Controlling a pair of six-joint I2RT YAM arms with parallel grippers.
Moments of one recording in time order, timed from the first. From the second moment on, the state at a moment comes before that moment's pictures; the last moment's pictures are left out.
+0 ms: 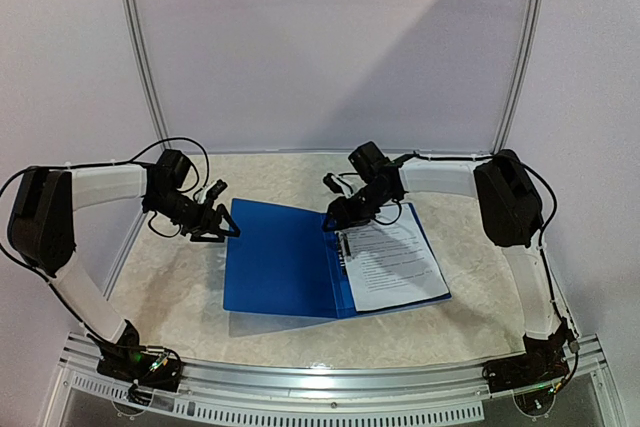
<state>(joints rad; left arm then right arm) -0.19 1.64 1.03 -0.66 0.67 -0.09 0.67 2.32 1.80 -0.52 -0.47 0.21</state>
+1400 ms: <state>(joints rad) -0.19 1.64 1.03 -0.66 0.67 -0.09 0.73 2.01 1.50 -0.47 -0.57 0.19</state>
